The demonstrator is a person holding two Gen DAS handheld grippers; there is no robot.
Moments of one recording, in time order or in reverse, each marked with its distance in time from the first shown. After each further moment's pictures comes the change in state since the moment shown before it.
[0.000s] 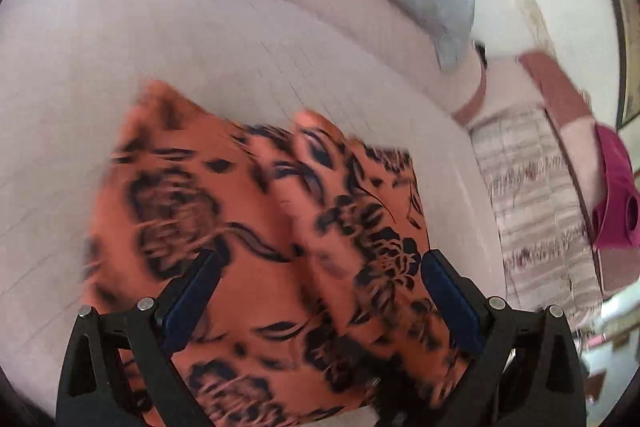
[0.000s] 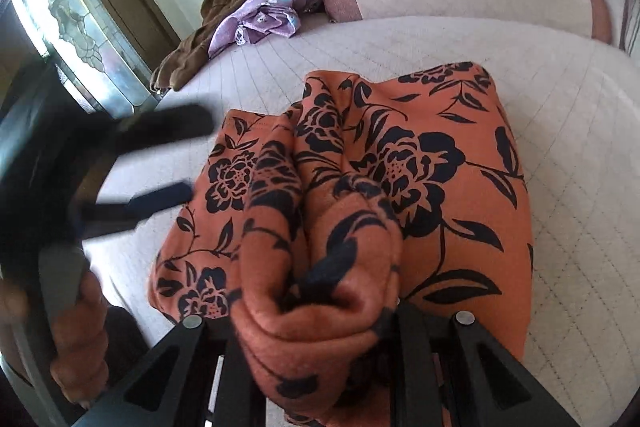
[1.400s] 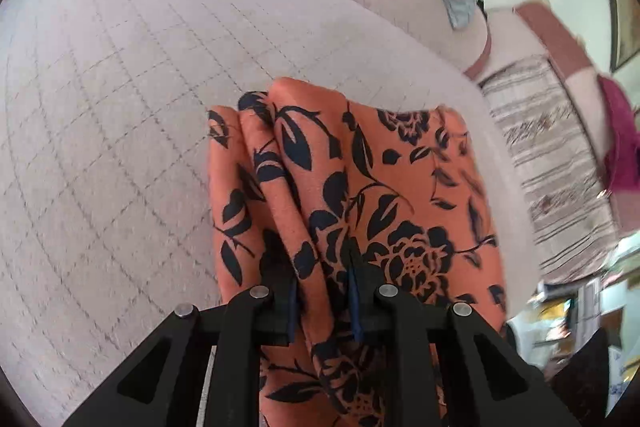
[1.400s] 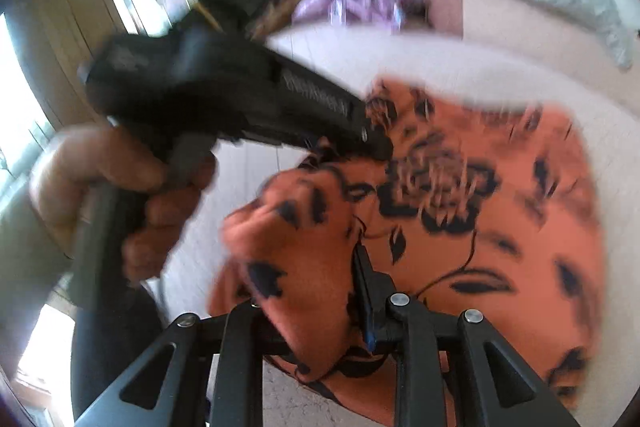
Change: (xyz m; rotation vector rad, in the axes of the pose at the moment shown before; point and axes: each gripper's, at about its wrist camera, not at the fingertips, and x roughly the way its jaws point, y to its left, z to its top) left arm 0.030 0.069 0.046 0.156 0.092 -0.015; right arm 0.047 0.112 -0.037 -0.257 0.033 0.035
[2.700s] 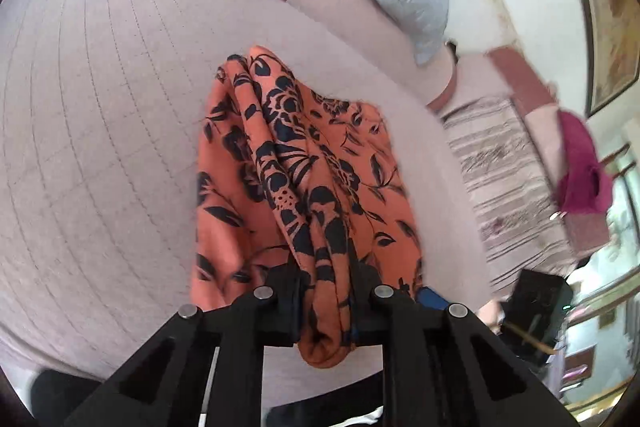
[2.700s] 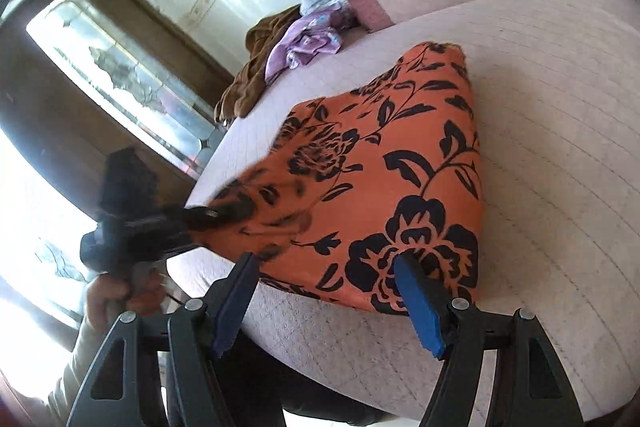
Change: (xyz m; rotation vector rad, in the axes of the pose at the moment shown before) left arm -0.063 -0.036 -0.088 -0.136 -0.138 -0.106; right arm -0.112 -0.097 -0.080 0.431 -0.161 0.245
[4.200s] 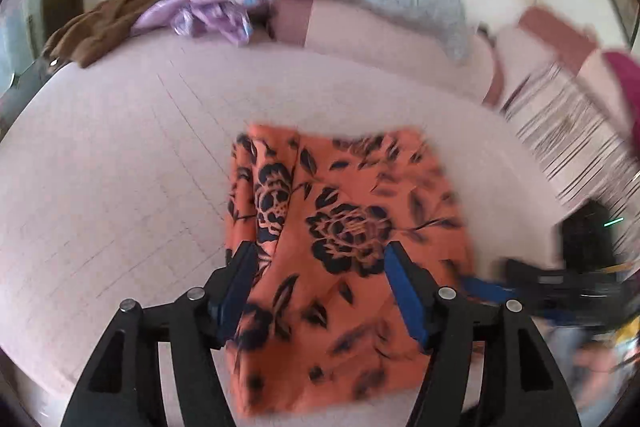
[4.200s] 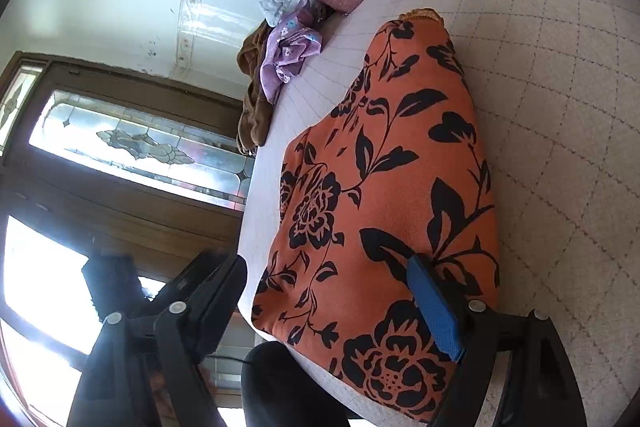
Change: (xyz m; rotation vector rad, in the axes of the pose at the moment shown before) left arm 0.043 -0.041 0.039 0.273 -0.086 0.435; right arm 0.041 -0.065 0.050 0.309 0.068 0.237
